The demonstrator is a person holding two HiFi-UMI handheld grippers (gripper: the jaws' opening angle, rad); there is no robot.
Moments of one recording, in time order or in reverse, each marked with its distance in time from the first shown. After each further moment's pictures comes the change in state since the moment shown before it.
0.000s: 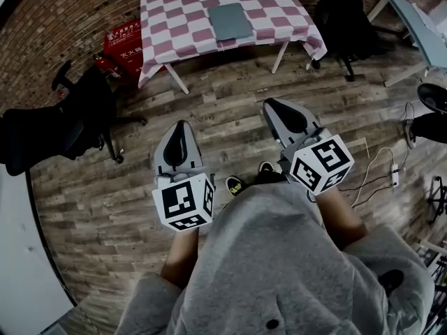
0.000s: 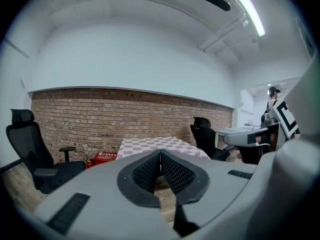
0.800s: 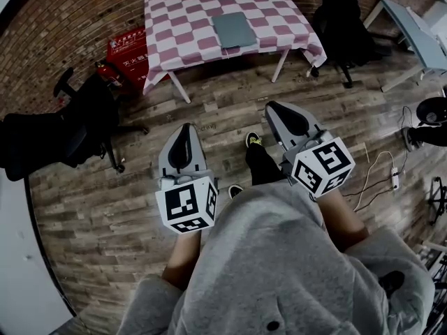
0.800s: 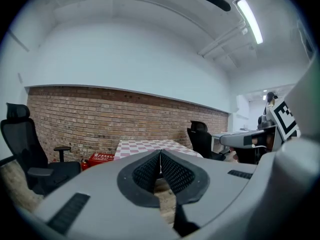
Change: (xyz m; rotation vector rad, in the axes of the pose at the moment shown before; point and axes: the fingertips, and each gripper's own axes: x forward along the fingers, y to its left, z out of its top) left arm -0.008 0.017 0.002 -0.018 -0.036 -0.056; right arm 0.008 0.024 0.004 -0.053 -0.018 -0.032
